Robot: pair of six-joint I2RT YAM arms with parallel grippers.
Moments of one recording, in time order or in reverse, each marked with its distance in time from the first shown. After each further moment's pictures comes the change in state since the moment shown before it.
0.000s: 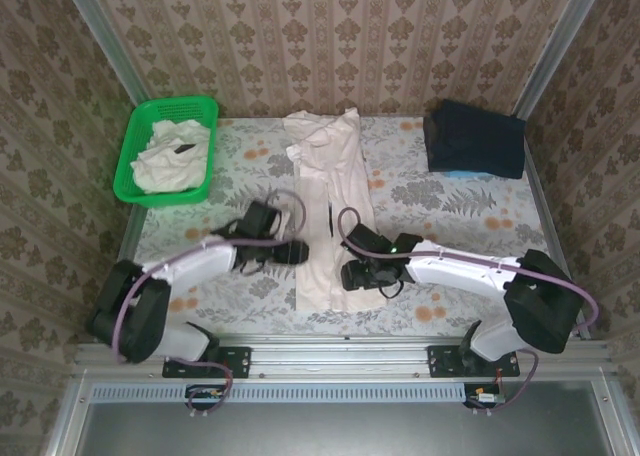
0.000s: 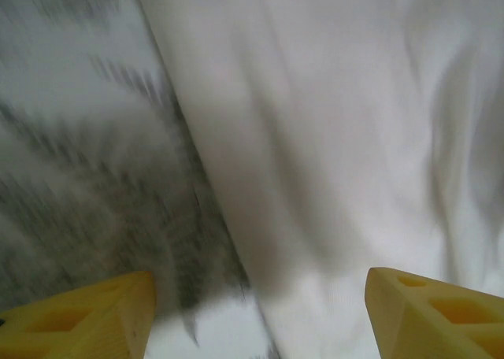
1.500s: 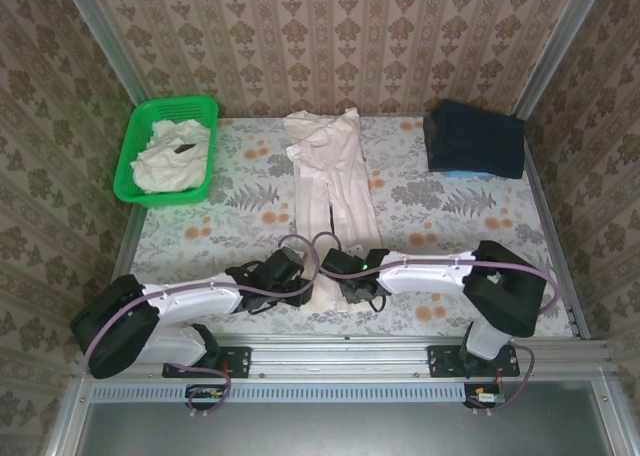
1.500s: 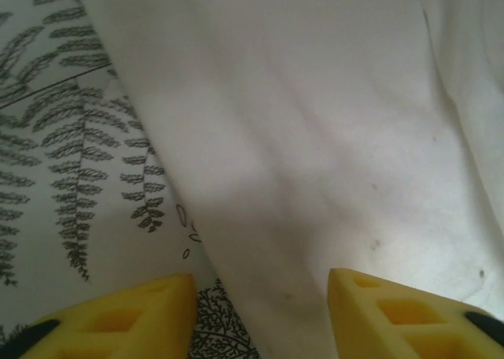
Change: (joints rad) left arm -0.263 -0.014 -0.090 0.102 -0.255 -0.154; right arm 0.148 0.142 0.036 0.002 0.188 0.003
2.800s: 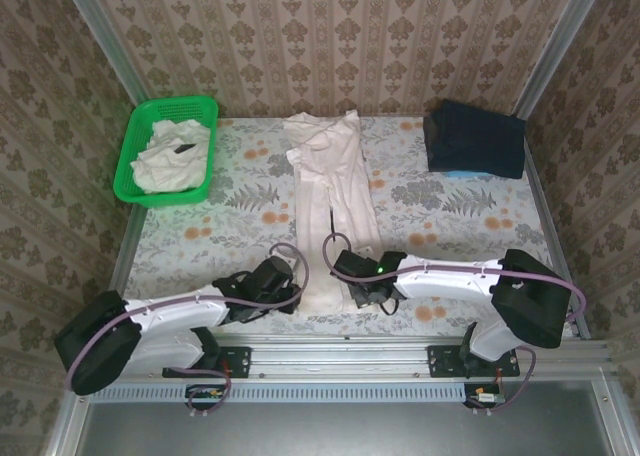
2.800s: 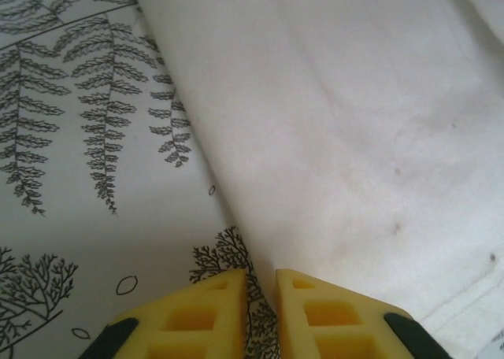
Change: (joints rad) left arm -0.002 -0.165 -0.128 0.035 0.033 -0.005; right arm -0.001 -0.159 -0.076 -0.039 -0.029 -0.016
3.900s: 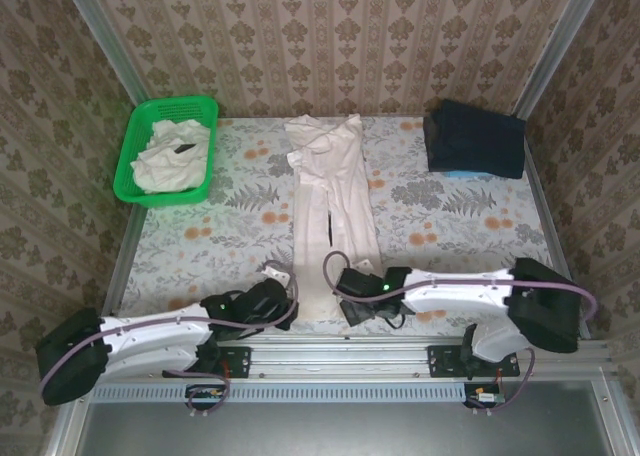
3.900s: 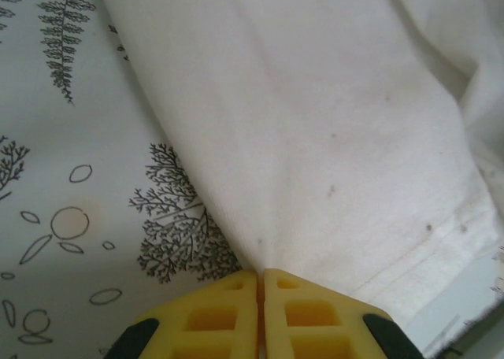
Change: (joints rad) left arm -0.169 -0.230 -0.125 -0.018 -0.072 -0.162; right arm 0.107 -0.156 -0.107 0.029 0.015 -0.002
